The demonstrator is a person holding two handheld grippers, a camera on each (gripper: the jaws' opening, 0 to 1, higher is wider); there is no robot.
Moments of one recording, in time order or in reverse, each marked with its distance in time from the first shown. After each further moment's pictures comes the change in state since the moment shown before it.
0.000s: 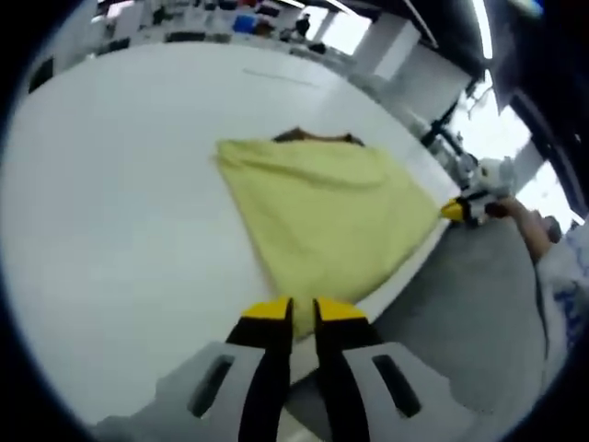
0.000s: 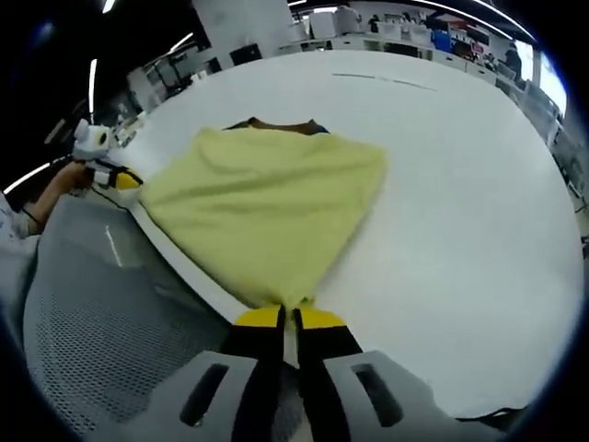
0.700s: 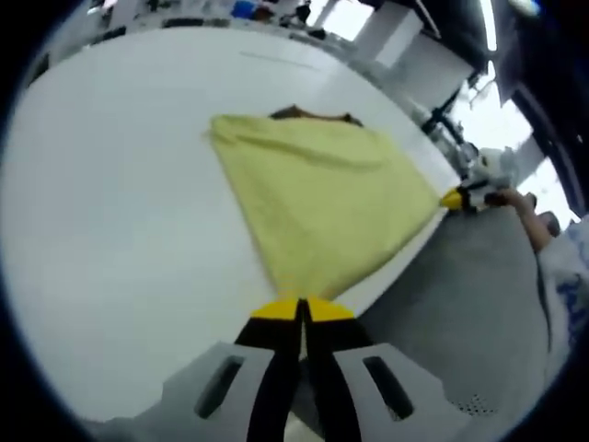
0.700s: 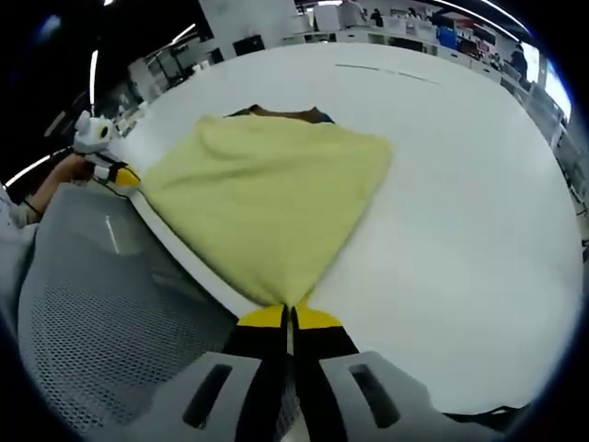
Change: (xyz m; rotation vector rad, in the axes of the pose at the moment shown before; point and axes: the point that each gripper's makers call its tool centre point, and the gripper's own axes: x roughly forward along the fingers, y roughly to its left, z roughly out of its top) left arm 0.000 -0.004 -0.018 -0.003 0.072 -0.003; right arm 0.002 0.001 -0.016 -0.022 0.047 -0.002
